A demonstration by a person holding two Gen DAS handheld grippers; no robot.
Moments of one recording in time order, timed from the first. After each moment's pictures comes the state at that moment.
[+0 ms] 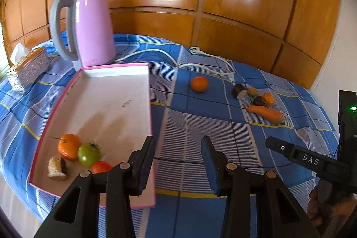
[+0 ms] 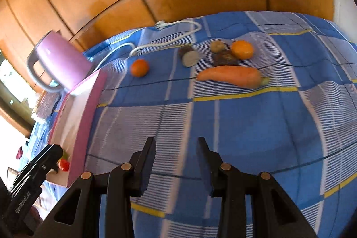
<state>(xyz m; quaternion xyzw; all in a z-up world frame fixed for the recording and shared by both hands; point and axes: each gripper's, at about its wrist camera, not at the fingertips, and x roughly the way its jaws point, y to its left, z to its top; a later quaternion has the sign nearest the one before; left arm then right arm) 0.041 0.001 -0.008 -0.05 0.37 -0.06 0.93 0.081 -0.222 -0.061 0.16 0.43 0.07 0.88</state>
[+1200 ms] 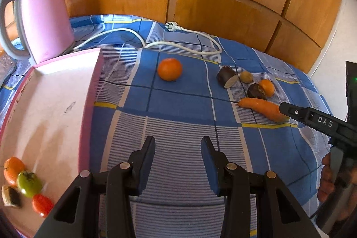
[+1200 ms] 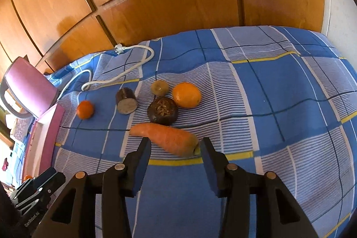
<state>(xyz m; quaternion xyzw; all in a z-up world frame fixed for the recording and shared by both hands) 0.122 -0.057 -0.048 -0.03 0.43 -0.10 0.90 0.153 -0.301 -0.060 0.14 0.42 0.02 0.90</state>
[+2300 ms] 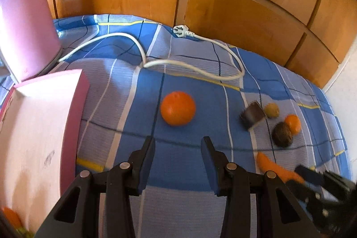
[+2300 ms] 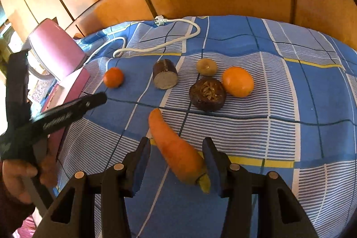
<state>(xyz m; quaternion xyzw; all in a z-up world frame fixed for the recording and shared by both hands) 0.219 -0.059 -0.058 -0.05 0.44 -0.07 0.89 0.167 -0.271 -0.076 0.08 0.46 0.15 0.87</state>
